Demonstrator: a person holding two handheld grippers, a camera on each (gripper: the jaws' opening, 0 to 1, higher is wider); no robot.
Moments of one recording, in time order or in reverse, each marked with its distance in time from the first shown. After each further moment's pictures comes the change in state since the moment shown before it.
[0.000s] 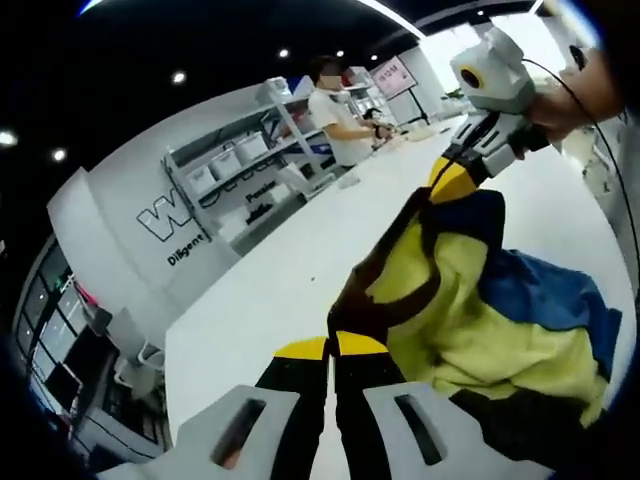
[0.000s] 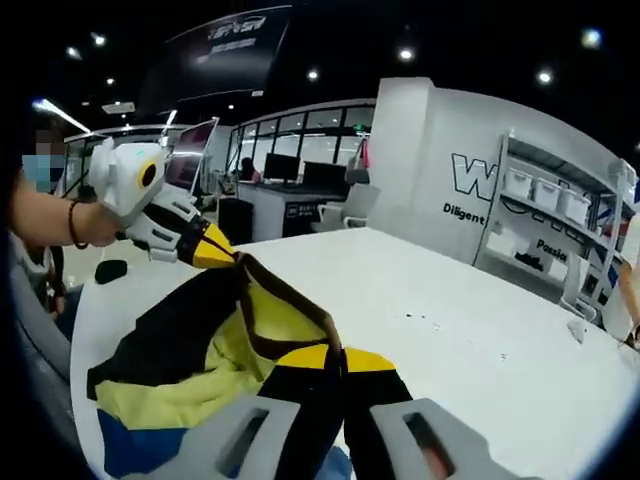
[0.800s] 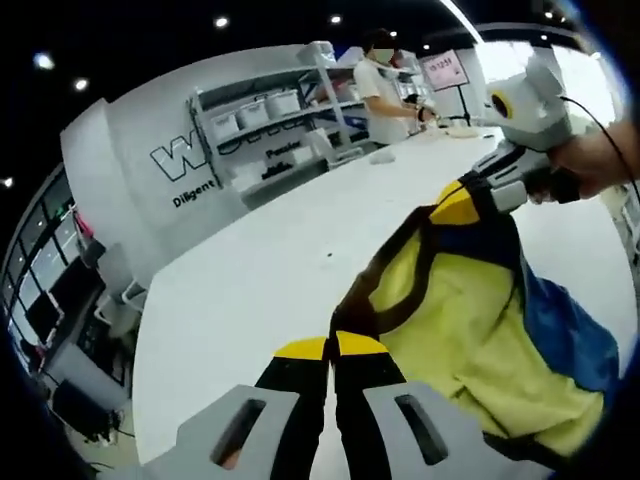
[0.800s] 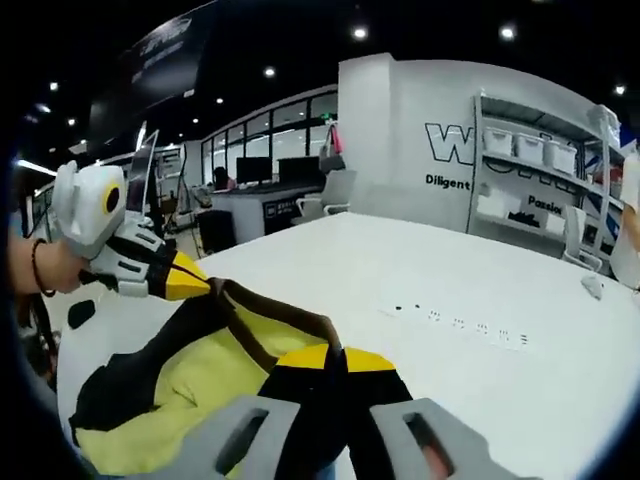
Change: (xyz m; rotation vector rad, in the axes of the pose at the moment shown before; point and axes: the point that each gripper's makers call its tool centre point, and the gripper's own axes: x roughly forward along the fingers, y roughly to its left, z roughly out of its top) left arm 0.066 0.027 -0.027 -0.265 0.152 0.035; right arm 0.094 -0.061 -0.013 0.234 0.043 -0.048
